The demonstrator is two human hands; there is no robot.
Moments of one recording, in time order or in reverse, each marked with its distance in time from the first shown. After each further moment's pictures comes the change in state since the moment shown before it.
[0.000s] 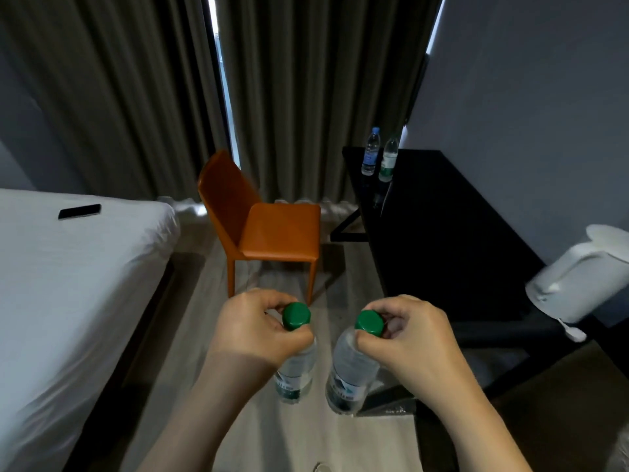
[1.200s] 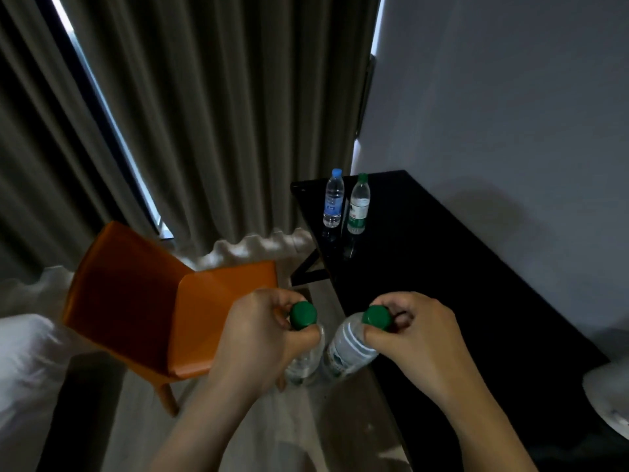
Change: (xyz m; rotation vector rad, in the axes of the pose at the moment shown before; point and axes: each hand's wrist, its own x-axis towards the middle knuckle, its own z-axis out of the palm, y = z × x) left_hand 0.482 0.027 0.082 0.004 -0.251 0.200; right_hand 0.444 0.047 0.006 0.017 0.187 0.205
